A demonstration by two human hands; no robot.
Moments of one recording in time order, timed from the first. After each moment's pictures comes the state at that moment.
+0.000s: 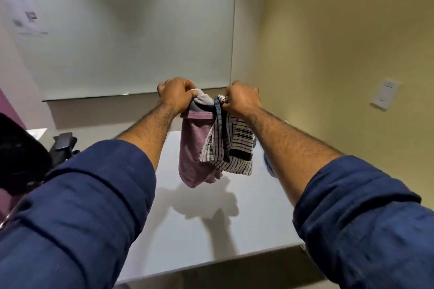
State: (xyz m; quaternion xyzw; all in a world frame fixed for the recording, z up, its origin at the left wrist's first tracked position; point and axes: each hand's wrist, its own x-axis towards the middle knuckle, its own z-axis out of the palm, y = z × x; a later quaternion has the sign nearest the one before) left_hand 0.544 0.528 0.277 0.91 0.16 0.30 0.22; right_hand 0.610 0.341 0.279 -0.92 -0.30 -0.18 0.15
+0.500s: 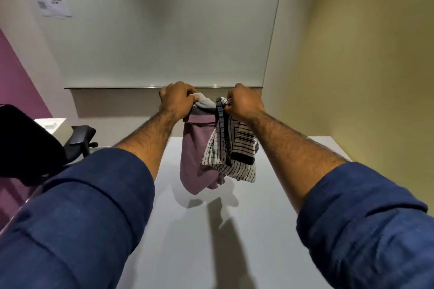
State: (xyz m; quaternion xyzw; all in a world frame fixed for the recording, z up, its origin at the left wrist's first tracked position) left_hand 0.687 0.707 0.221 0.90 0.22 0.31 0.20; right_hand 0.777 0.522 0.237 -0.91 -0.36 -0.15 0.15
